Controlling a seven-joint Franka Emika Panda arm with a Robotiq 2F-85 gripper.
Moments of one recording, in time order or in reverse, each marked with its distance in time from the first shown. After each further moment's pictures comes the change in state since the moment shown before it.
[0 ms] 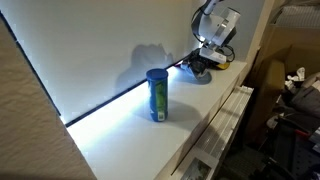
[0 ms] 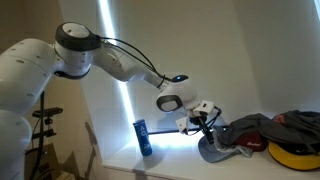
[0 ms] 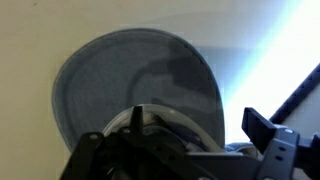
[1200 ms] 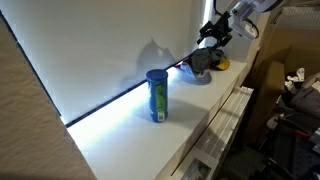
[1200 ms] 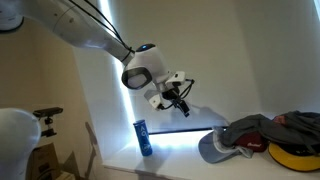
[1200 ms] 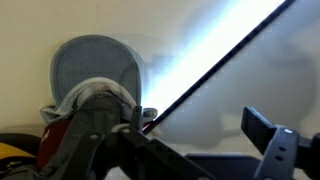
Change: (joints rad) arm 0.213 -0.681 -0.132 -0.442 -0.342 0.170 -0.095
